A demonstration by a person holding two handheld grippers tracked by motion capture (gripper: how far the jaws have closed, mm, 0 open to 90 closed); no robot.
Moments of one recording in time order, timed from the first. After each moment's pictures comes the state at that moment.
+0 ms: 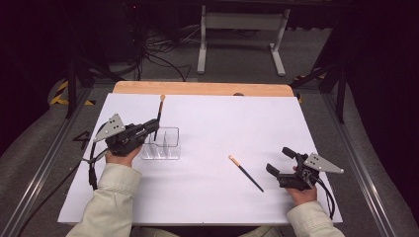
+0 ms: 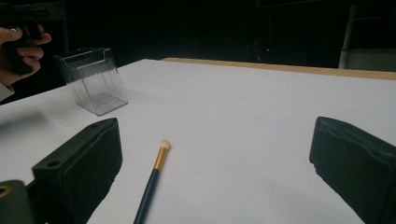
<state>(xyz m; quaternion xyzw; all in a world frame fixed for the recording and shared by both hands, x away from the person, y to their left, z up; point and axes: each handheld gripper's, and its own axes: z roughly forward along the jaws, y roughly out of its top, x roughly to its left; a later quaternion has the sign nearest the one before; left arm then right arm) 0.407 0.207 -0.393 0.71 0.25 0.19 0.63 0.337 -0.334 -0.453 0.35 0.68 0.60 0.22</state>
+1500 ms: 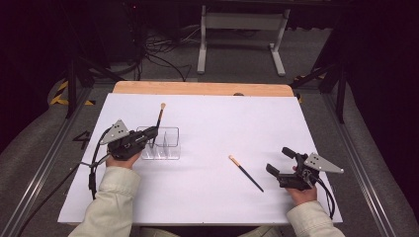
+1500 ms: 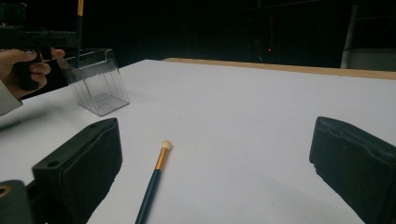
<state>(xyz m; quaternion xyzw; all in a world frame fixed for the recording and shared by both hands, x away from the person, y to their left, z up) 0.408 0.209 -0.417 0.73 0.29 0.19 0.59 0.337 -0.334 -0.453 0.35 0.68 0.61 0.22</state>
